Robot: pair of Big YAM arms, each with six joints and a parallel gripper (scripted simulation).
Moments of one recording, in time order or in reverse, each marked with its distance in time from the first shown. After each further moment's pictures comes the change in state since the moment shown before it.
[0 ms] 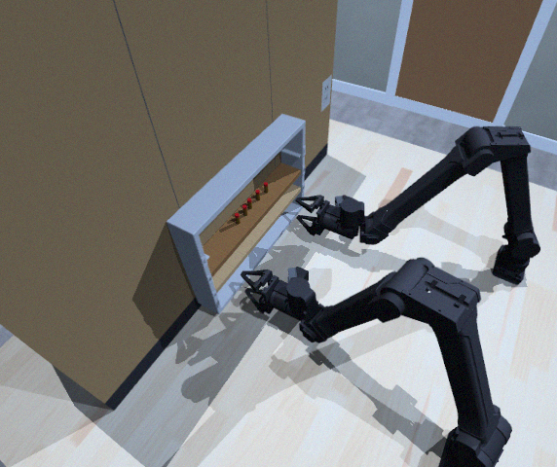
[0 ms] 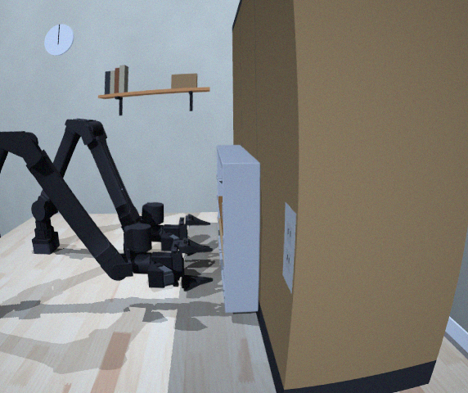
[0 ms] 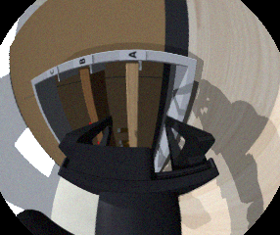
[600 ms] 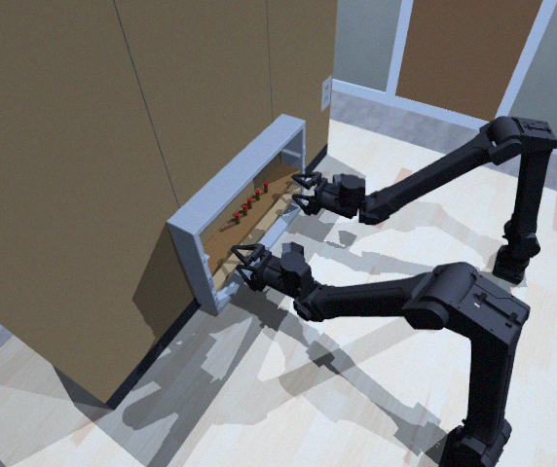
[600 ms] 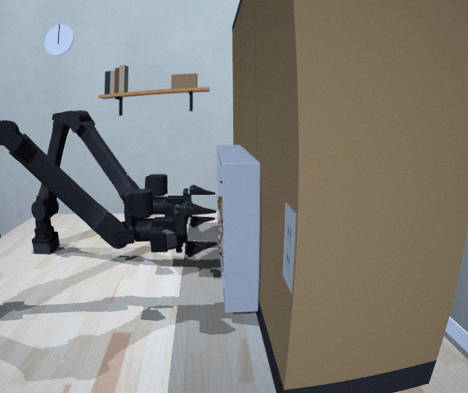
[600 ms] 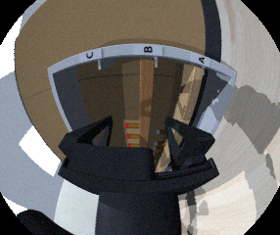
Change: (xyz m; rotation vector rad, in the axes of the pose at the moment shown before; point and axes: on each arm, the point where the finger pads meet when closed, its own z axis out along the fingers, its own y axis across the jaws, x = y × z) left arm -0.001 0.099 0.013 -0.030 -0.006 -0.012; right arm 0.004 0.095 0.010 -0.044 0.009 0.019
